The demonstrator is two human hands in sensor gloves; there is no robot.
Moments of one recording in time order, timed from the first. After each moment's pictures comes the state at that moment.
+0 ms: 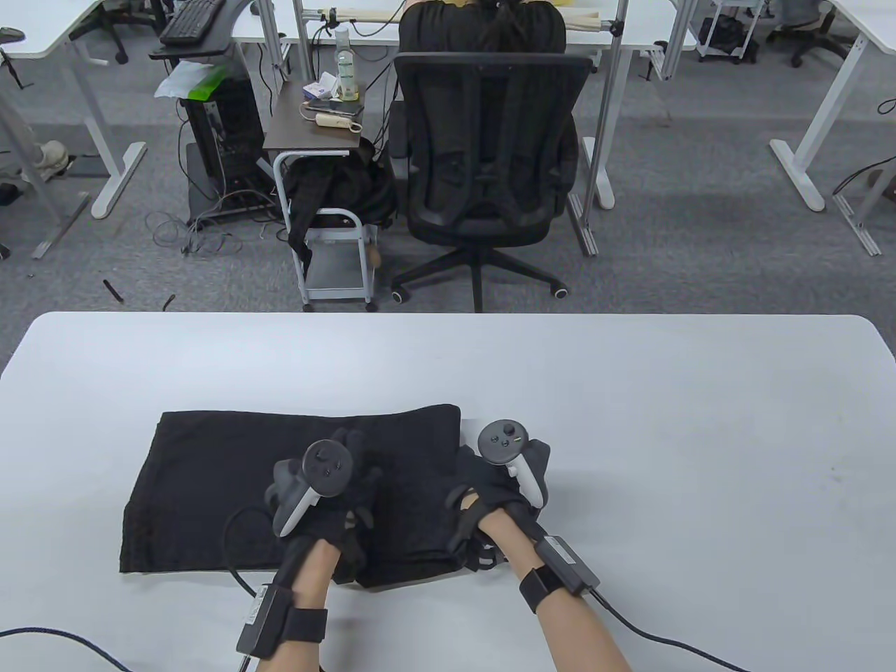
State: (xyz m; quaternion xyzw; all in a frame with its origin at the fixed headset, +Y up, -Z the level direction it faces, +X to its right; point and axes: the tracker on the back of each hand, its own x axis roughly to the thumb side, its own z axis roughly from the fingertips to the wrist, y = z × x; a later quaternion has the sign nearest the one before) left_hand -0.206 -0.756 -0.411 -0.01 0.01 0.21 0.98; right_hand 0.064 -0.786 -0.451 -0.03 0.15 0.90 0.40
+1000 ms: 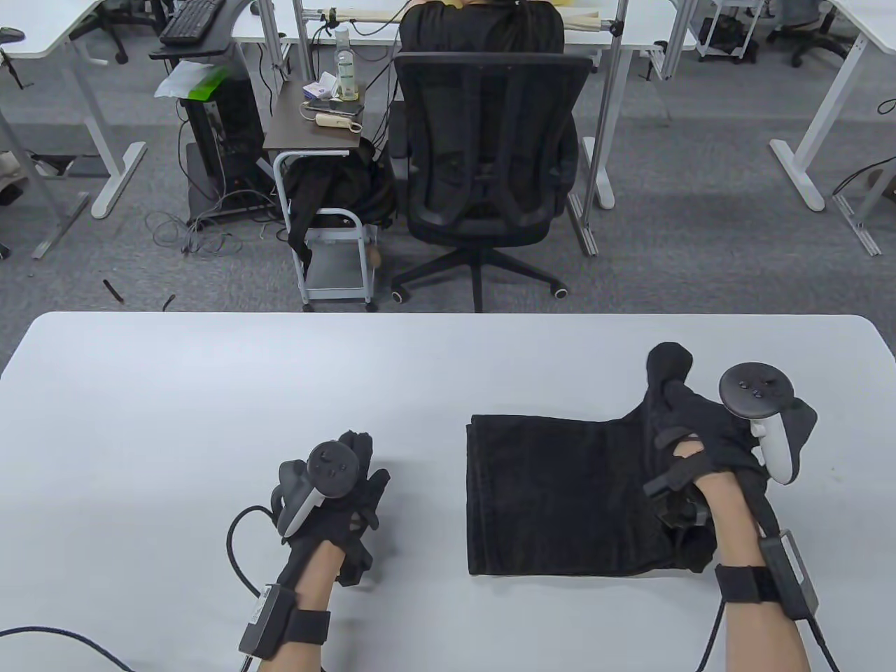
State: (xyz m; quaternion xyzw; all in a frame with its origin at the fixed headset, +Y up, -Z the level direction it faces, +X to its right) left_hand -0.200 -0.764 -0.413 -0.02 0.00 0.23 0.97; right_hand 0.273 -0.609 -0.411 -0.10 0.00 0.89 0.44
